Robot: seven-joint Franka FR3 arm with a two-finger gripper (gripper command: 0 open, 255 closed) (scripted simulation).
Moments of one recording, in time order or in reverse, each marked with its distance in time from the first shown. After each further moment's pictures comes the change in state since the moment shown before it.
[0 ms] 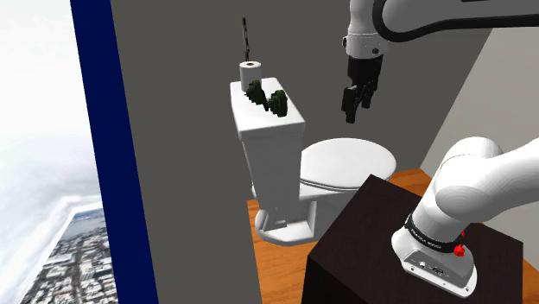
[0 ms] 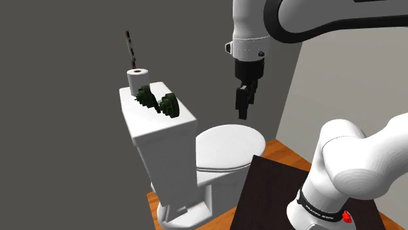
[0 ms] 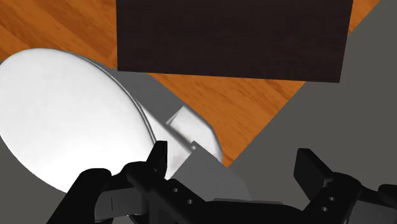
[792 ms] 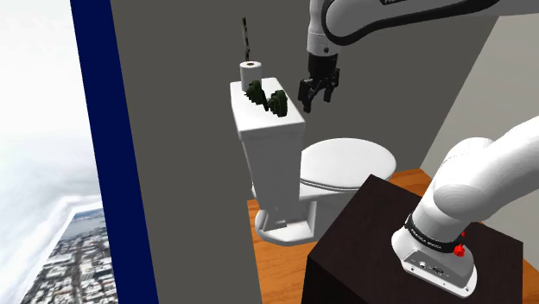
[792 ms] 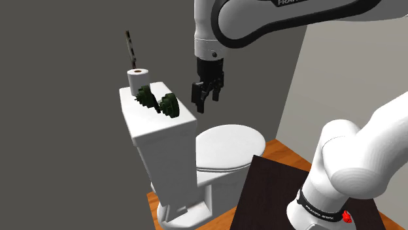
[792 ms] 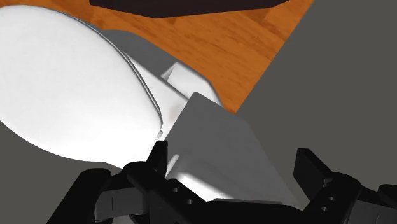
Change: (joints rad) arm -0.038 0.311 0.029 0.164 0.026 0.259 0.126
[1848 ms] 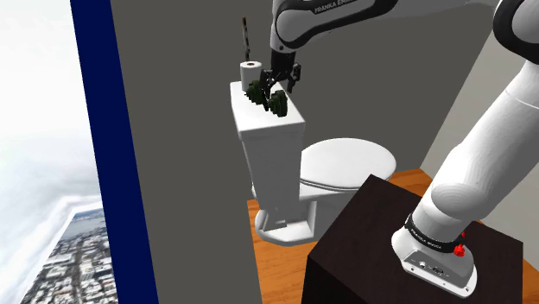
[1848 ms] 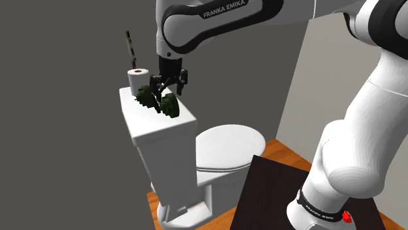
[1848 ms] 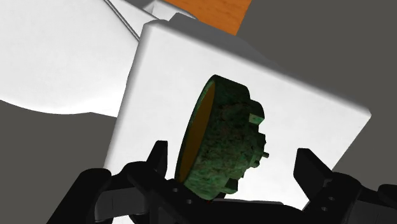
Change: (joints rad) arm -0.041 0.408 0.011 0.324 -0.016 0.228 0.148
